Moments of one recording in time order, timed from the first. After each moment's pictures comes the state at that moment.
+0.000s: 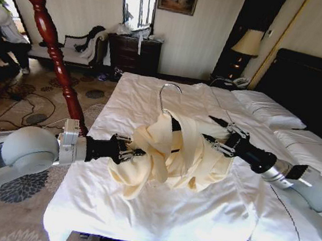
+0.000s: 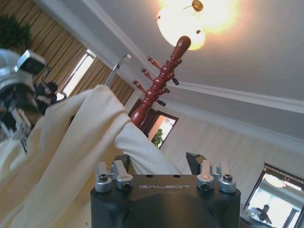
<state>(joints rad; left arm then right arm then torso) 0.60 -0.23 0.00 -2.35 -1.14 0.36 0.29 -1.59 0.23 0.94 2.14 0.93 0.54 -0.37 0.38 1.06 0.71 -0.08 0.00</state>
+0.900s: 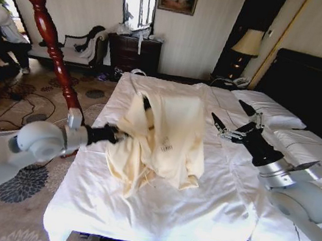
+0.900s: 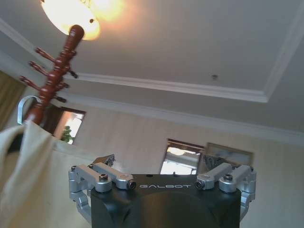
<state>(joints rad) 0.59 -0.34 -0.07 -2.10 -1.23 0.42 0.02 -1.58 0.33 0.95 2.22 0.93 0.33 0.08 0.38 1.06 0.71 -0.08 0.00</state>
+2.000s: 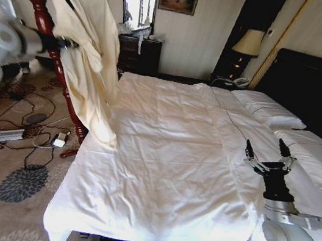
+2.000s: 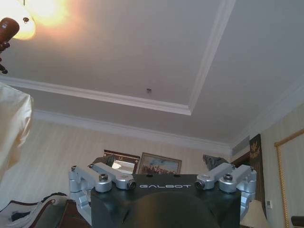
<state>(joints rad) -0.16 -0.58 -0.01 -1.33 -1.35 0.74 -0.08 -1.58 1.00 0.97 2.07 0.60 0.49 -0.17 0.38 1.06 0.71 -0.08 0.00</state>
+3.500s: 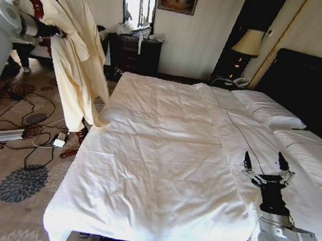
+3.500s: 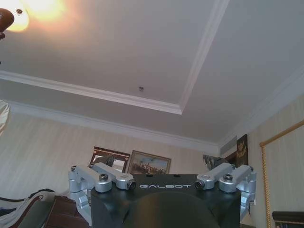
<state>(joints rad) -0.47 -0.77 0.23 -0.82 -1.23 0.74 -0.05 -1.63 1.11 0.97 2.04 0.52 0.60 -0.19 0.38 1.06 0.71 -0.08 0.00</state>
